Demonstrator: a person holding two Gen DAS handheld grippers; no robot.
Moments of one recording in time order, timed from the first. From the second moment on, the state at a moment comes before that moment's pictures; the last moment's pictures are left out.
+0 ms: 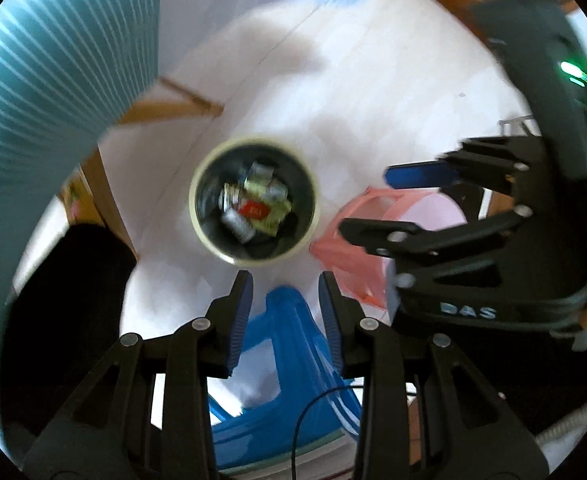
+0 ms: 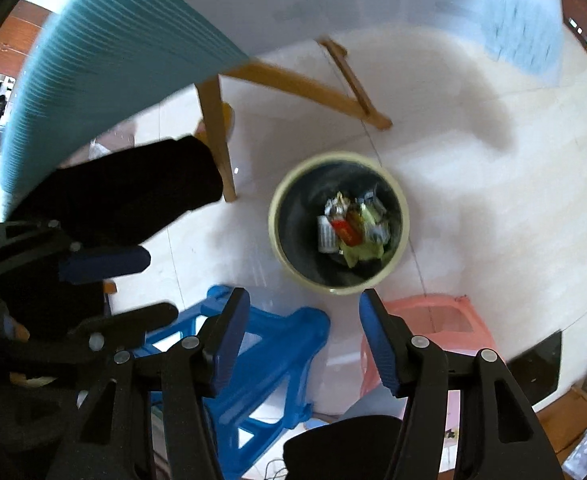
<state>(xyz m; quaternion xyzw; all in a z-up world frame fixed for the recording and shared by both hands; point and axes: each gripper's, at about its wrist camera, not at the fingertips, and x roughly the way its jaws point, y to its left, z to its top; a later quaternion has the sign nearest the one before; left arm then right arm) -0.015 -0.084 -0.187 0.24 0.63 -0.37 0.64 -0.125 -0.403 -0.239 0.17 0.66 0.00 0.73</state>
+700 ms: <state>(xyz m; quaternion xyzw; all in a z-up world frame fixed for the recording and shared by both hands) 0.171 0.058 0.032 0.13 0.51 -0.34 0.78 0.034 -0.335 -0.020 0.10 0.53 0.01 0.84</state>
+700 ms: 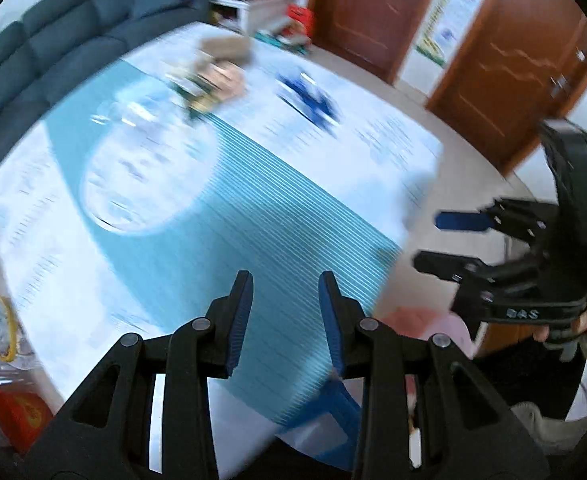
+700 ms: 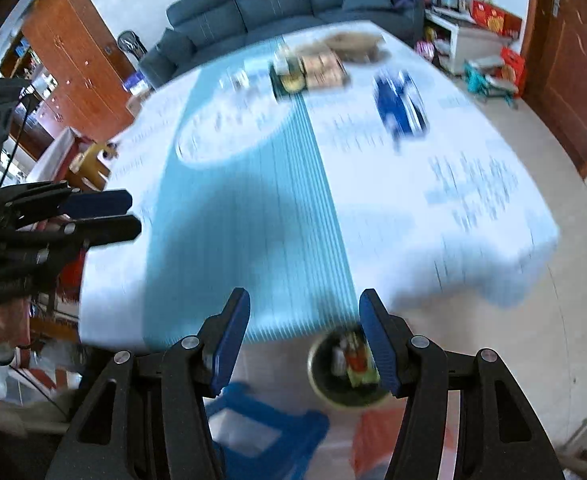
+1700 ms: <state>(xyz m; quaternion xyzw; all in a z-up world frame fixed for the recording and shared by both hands) 0.532 0.071 -0.051 0.00 0.61 -0.30 0.73 0.311 -0.350 -0.050 0.21 0.51 -0.05 0.83</state>
